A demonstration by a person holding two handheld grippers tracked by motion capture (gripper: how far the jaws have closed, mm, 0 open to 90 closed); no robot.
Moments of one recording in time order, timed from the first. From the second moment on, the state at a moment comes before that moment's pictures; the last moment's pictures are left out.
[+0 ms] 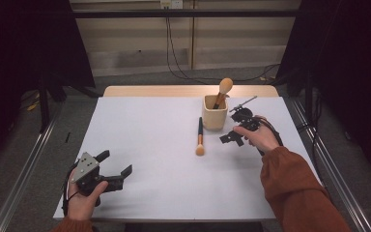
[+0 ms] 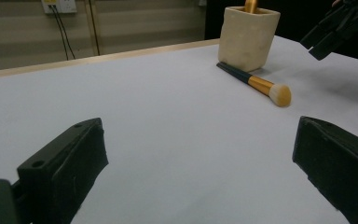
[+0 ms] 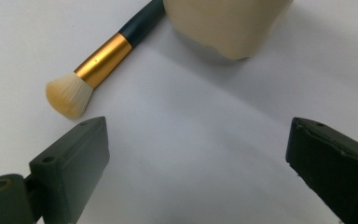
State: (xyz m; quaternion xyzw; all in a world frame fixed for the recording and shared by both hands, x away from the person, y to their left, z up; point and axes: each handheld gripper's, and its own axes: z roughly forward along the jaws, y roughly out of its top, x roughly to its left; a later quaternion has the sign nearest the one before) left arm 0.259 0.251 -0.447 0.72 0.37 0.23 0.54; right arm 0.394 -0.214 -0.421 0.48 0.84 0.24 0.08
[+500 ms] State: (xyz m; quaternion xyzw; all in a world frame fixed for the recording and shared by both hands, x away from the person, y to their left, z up) left arm 0.259 0.252 -0.447 0.72 0.37 0.23 0.54; right arm 0.407 -0.177 -0.422 0.47 0.86 0.20 0.04
